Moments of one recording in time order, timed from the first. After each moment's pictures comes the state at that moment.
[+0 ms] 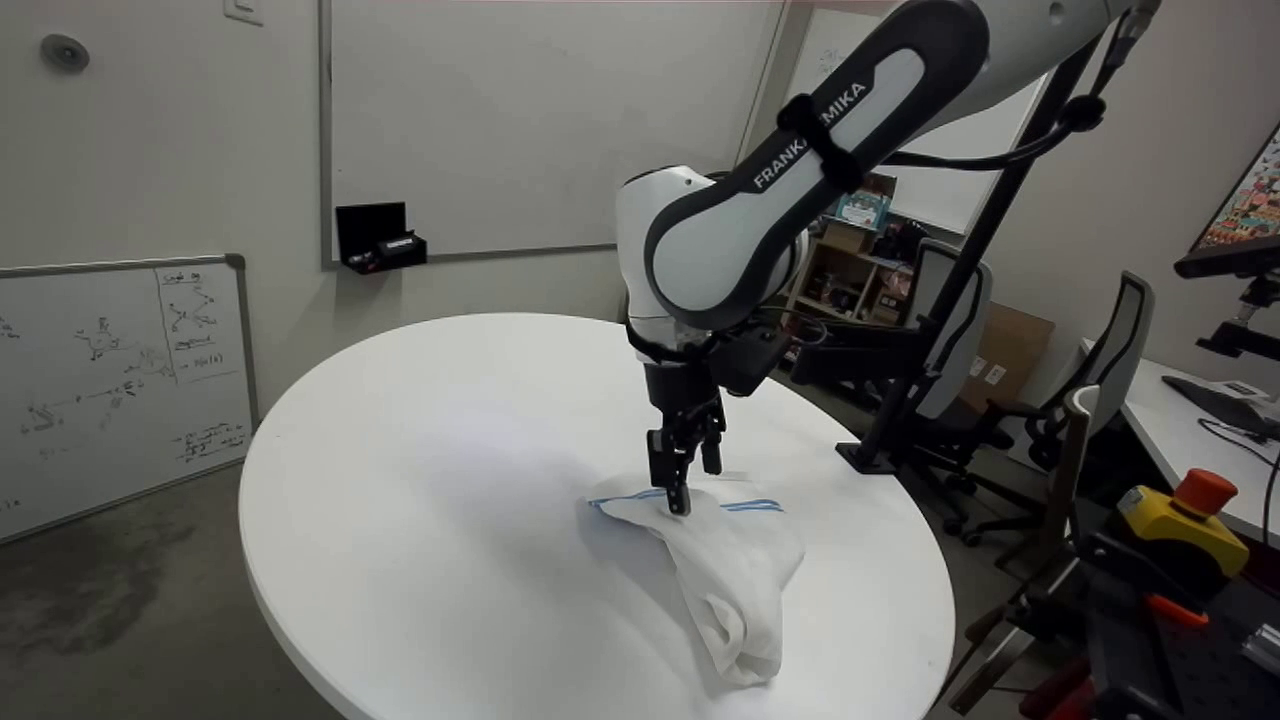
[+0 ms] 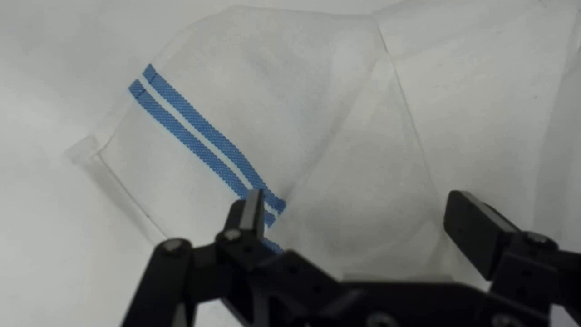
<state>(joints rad) 0.04 0.95 -0.03 -1.66 -0.13 2.20 -0.01</state>
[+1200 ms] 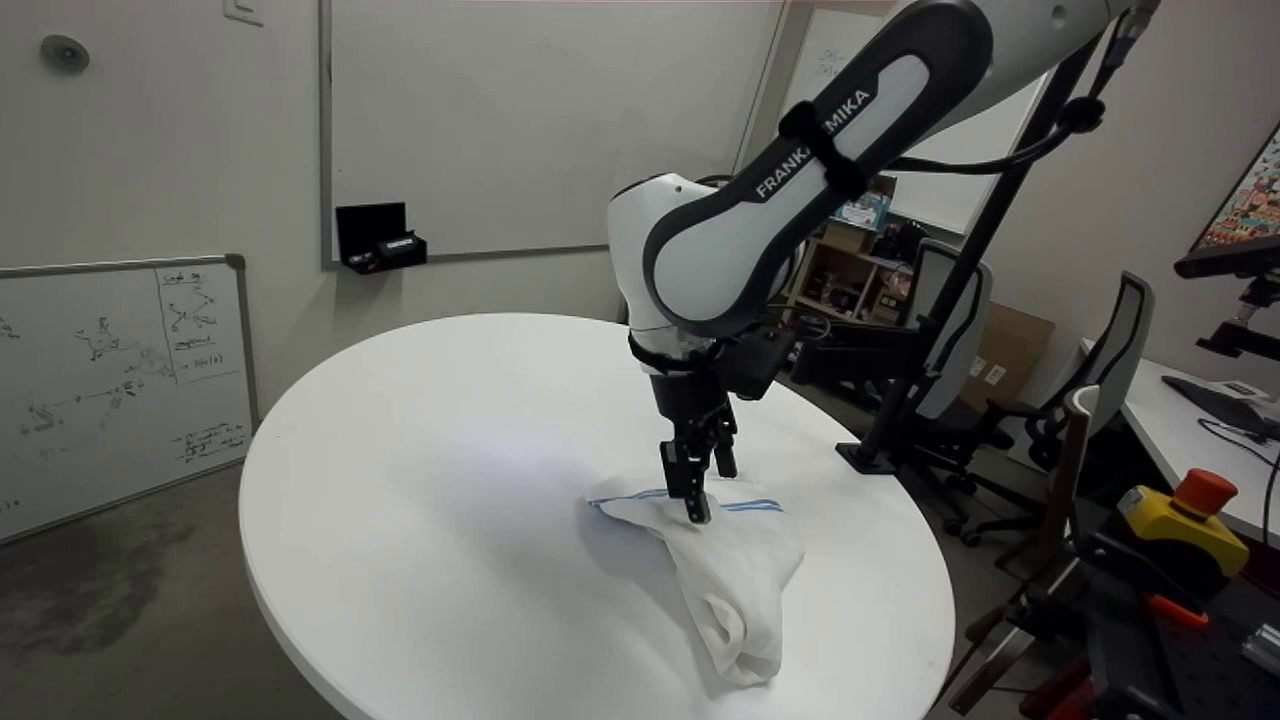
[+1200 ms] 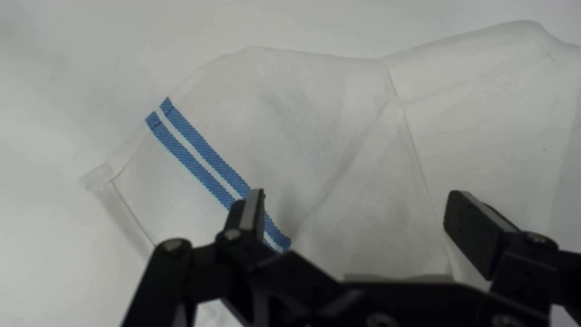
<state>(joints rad) 0.06 0.95 -0.04 -1.66 -0.18 2.12 0.00</state>
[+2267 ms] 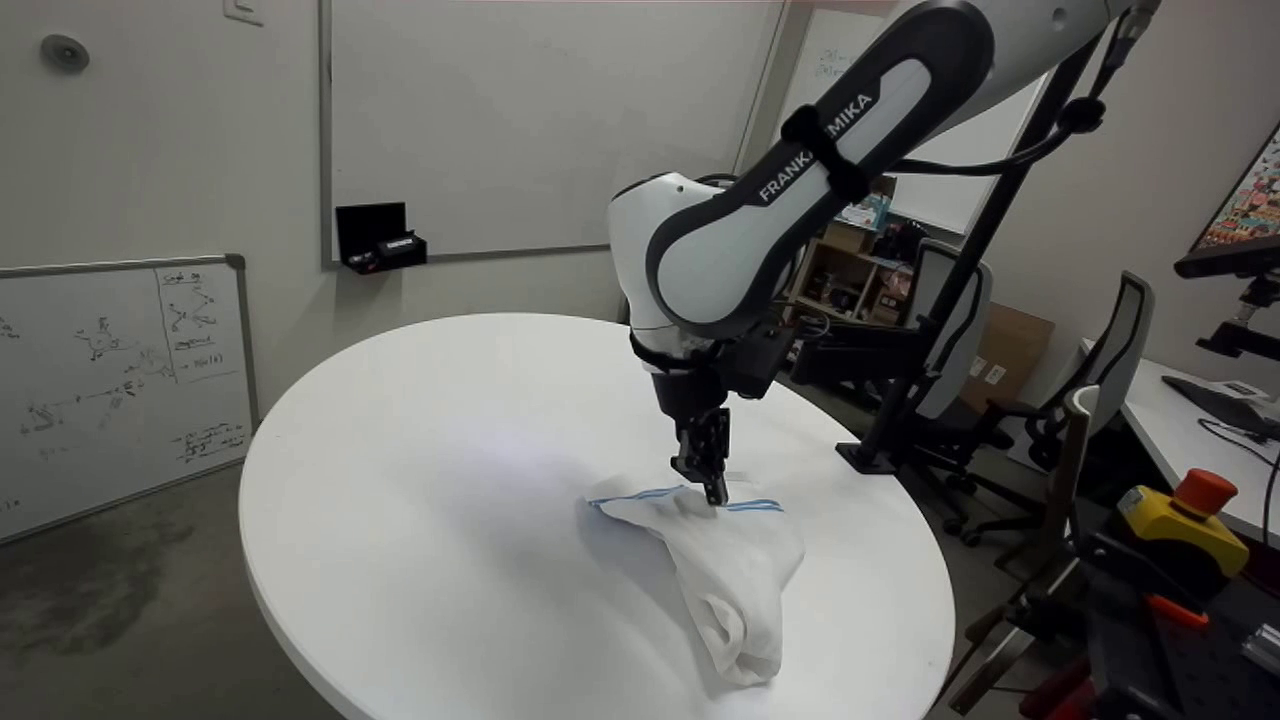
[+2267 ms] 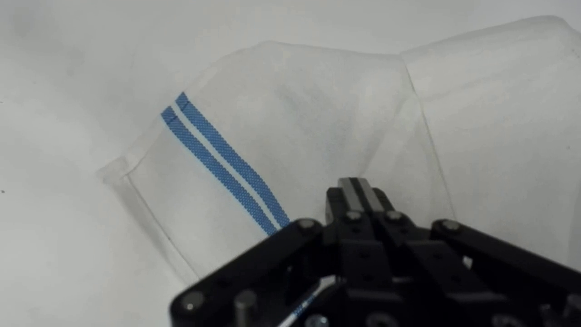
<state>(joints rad) 0.06 0.95 -0.04 -1.66 -0.20 2.14 0.00</state>
